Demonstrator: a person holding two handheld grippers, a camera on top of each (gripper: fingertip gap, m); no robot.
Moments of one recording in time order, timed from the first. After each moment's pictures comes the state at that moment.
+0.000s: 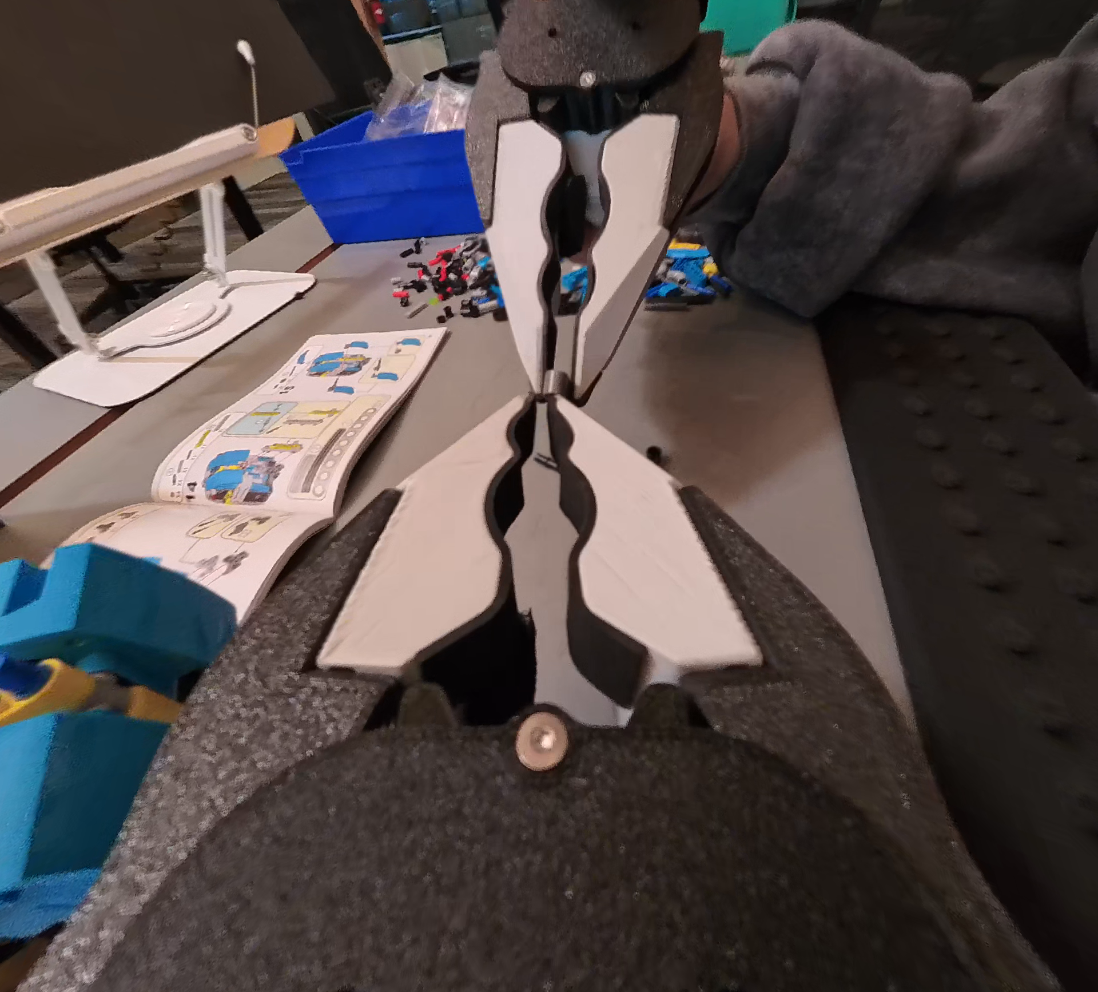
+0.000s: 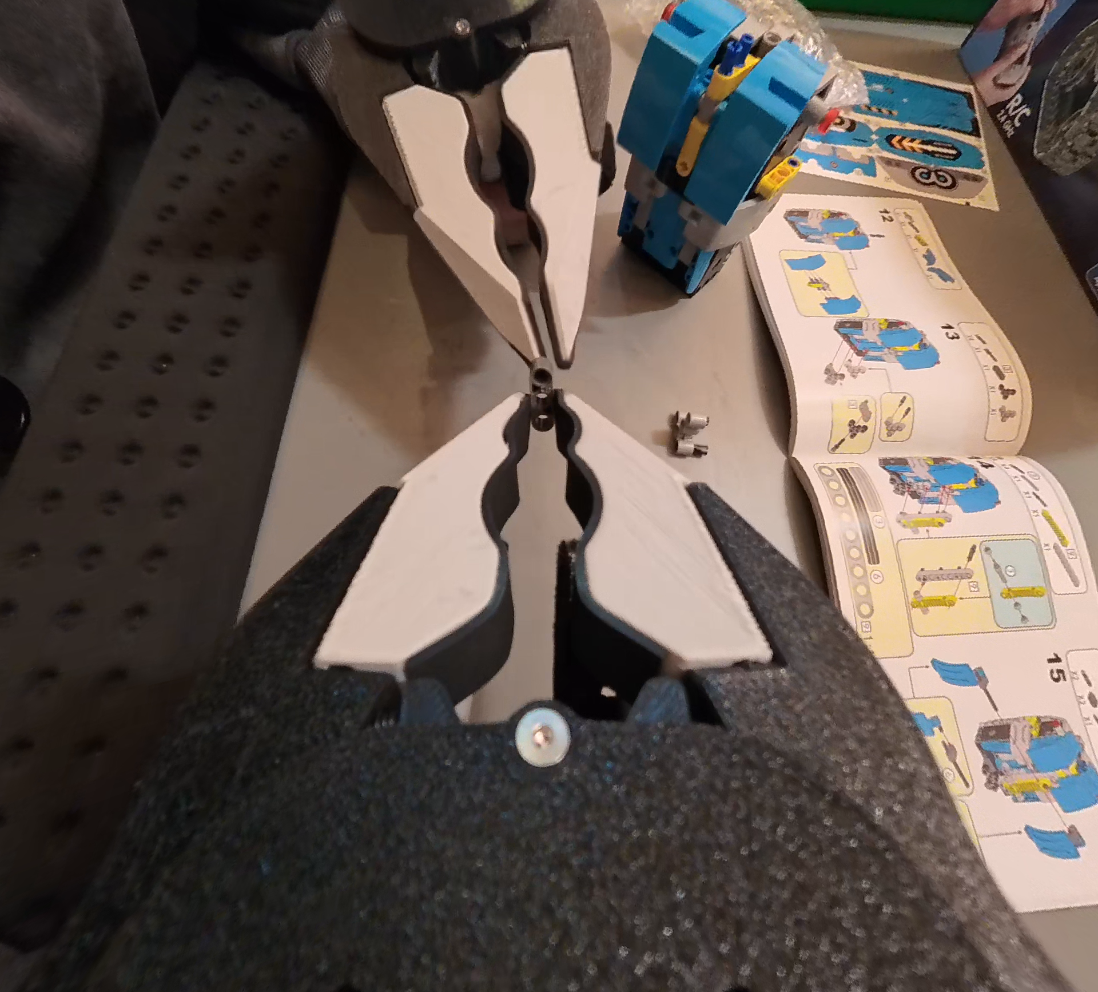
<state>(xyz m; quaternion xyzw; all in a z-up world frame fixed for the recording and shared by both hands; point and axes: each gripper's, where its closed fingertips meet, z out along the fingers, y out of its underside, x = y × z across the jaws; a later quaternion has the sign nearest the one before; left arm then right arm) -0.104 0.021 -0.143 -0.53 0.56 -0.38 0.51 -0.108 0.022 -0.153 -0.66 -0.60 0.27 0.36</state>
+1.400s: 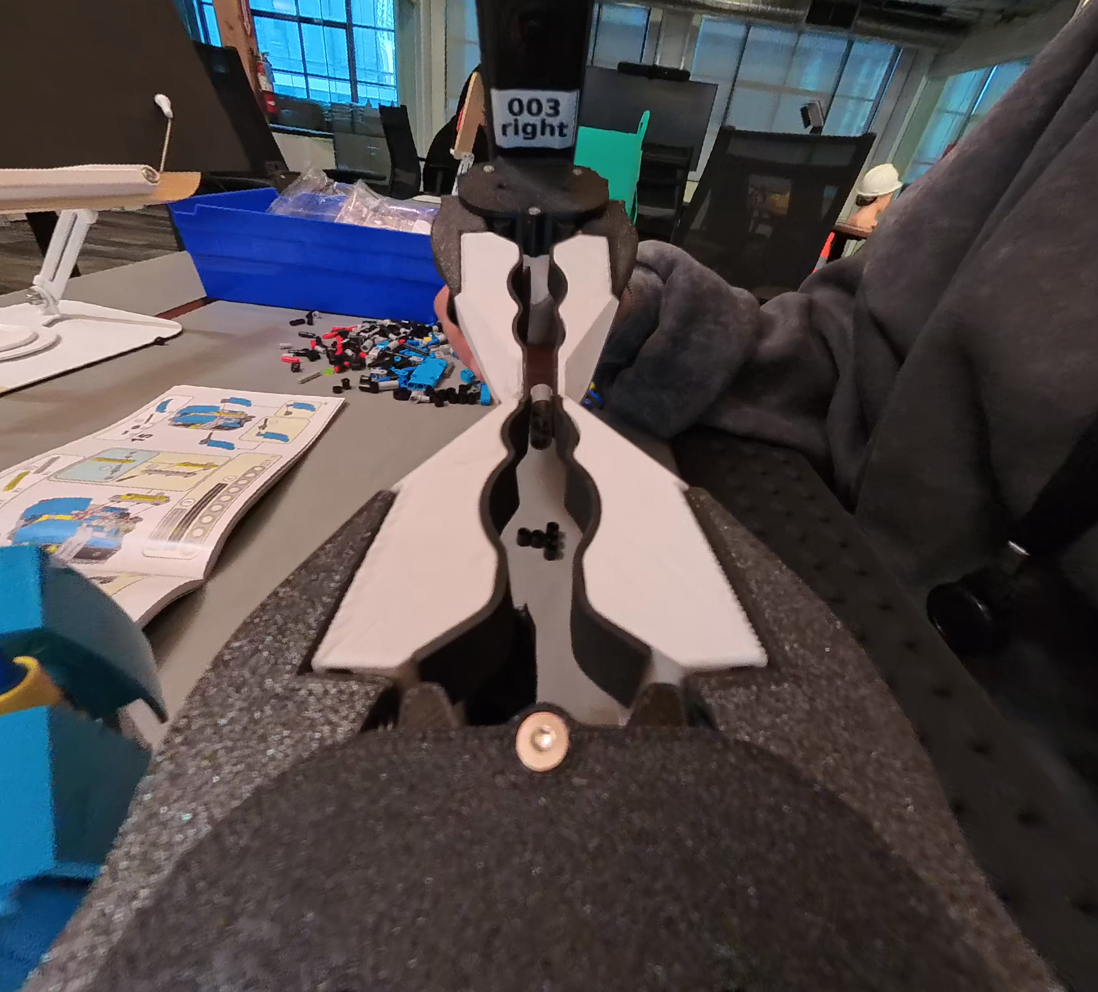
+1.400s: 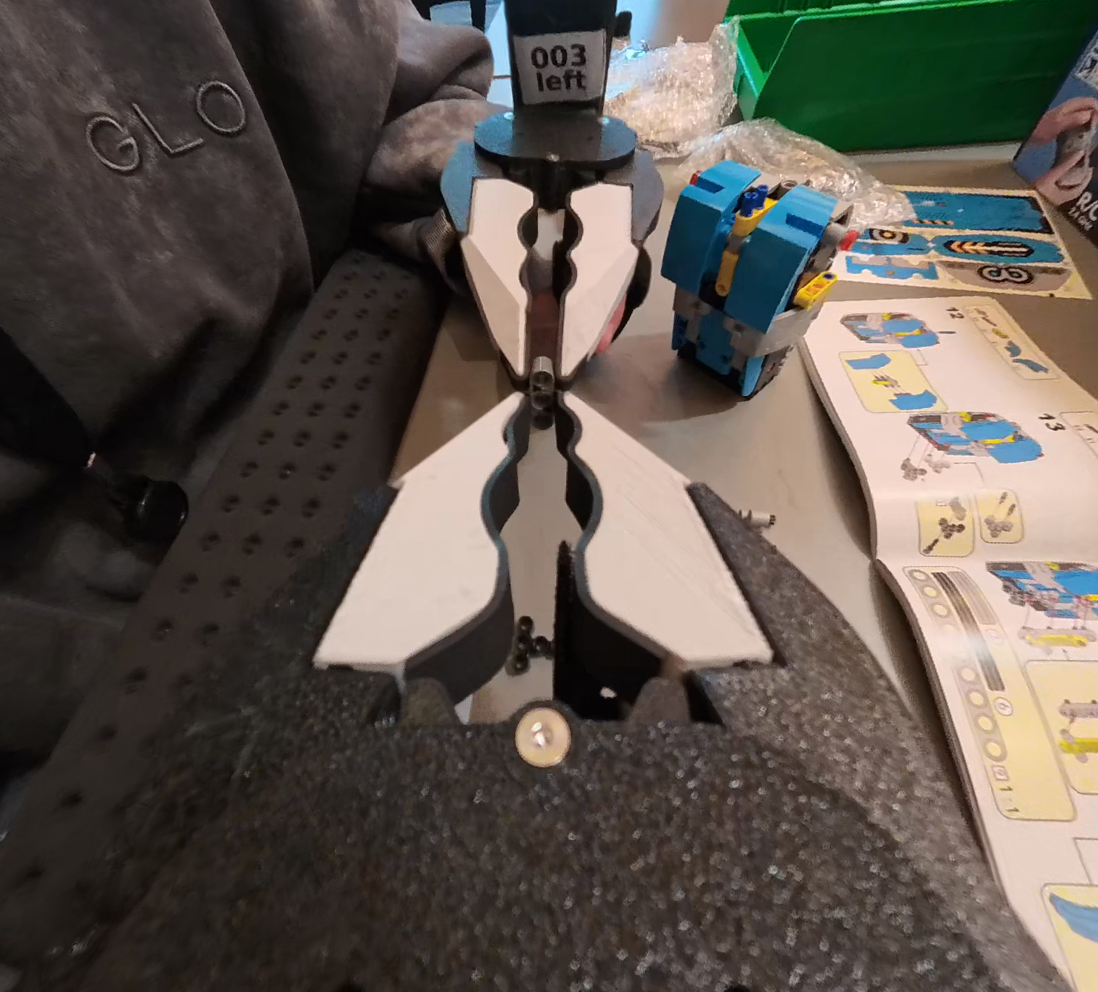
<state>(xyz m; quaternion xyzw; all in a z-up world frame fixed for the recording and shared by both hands) -0.116 0.004 -0.107 -0.50 0.49 -0.56 0.44 -0.129 0.009 -0.123 -0.62 -0.55 0.41 0.38</state>
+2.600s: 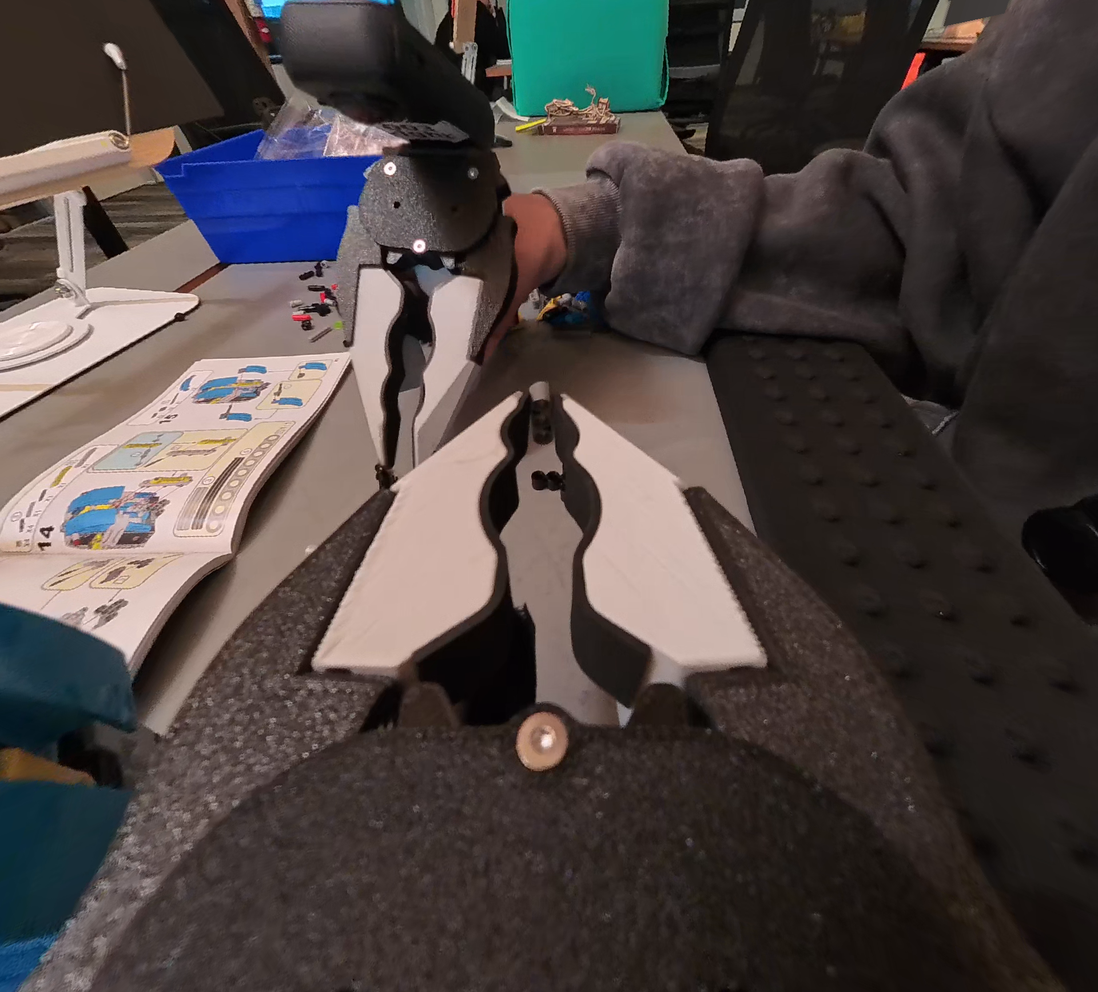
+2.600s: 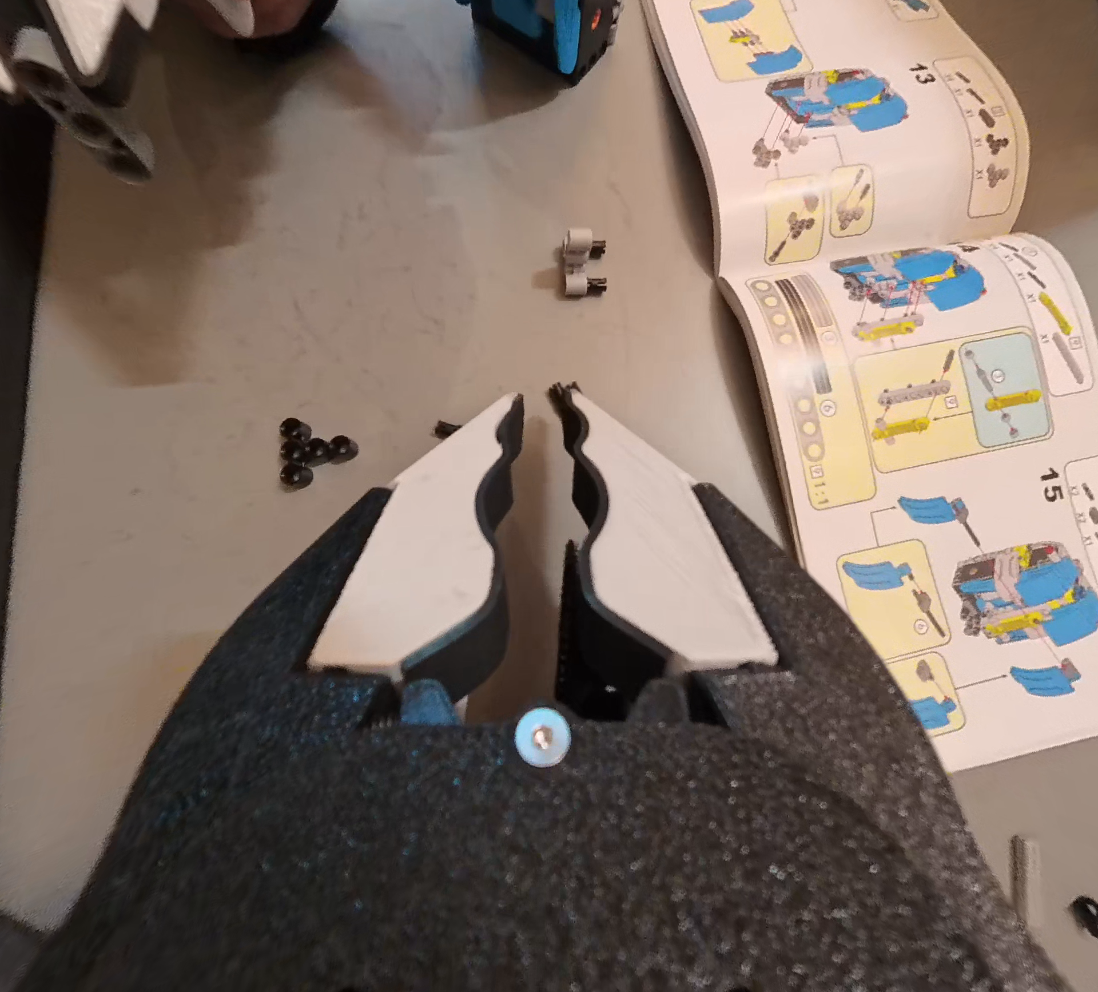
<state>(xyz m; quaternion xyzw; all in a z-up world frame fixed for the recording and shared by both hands) -0.107 -0.008 -0.136 -0.50 0.57 -0.47 0.46 -0.064 0.072 -0.216 -0.74 -0.56 0.21 0.32</state>
